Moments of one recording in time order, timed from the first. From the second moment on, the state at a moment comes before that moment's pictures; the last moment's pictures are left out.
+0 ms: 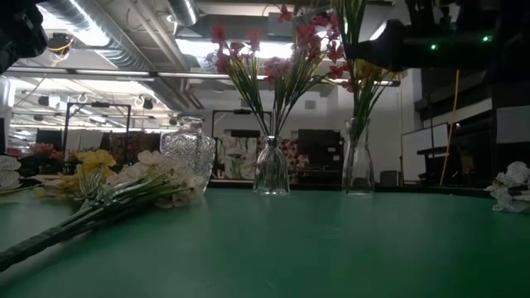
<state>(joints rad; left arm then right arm) -1.16 0.75 0.32 0.32 -1.35 -0.49 -0.05 1.14 0.26 1.17 0.41 -0.38</state>
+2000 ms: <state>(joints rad) -1.16 0.75 0.32 0.32 -1.43 -0.49 -0.14 1.32 0.14 1.46 0.44 -0.21</state>
